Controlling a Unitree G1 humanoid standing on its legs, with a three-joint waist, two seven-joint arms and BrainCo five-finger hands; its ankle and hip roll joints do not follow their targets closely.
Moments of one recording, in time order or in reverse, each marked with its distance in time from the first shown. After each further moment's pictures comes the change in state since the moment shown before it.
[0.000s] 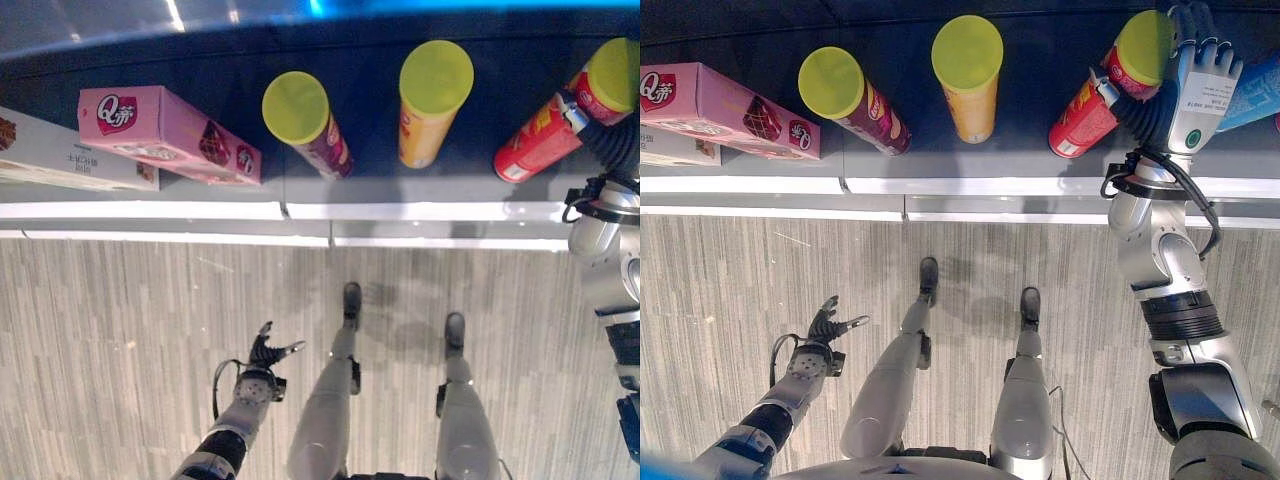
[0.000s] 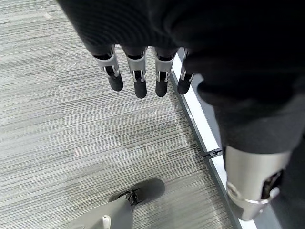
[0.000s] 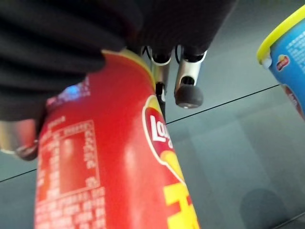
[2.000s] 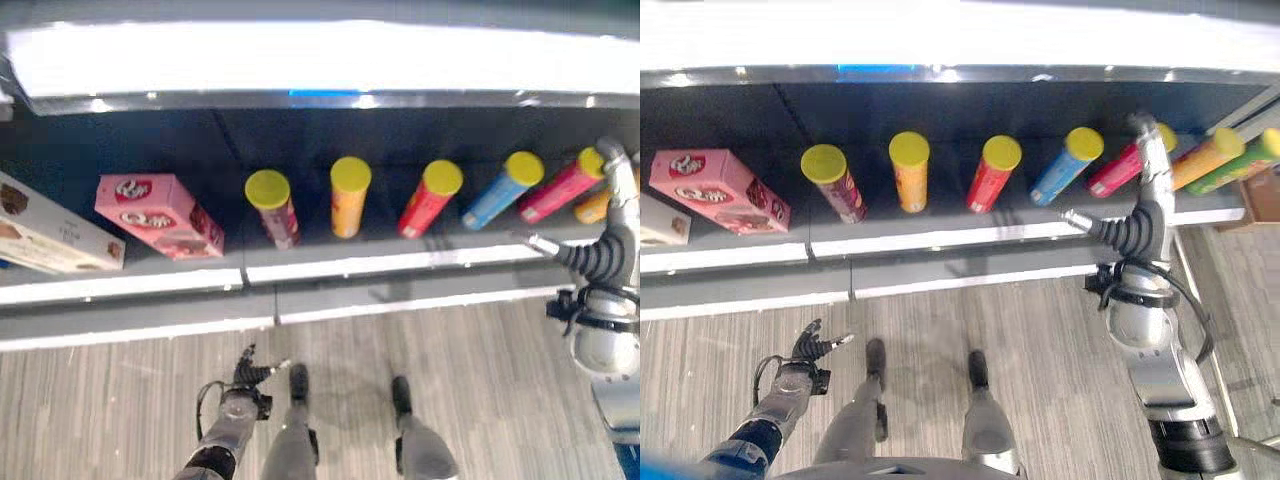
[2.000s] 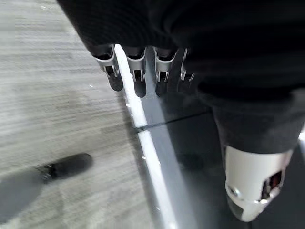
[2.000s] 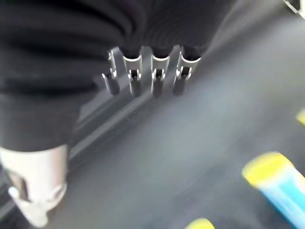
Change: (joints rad) left arm 0.092 0.005 0.117 0.038 0.020 0.045 -0.075; right arm 0.677 0.129 -0.156 -0.383 0.586 -0.289 0.484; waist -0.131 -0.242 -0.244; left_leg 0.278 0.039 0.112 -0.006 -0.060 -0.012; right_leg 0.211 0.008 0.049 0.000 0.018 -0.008
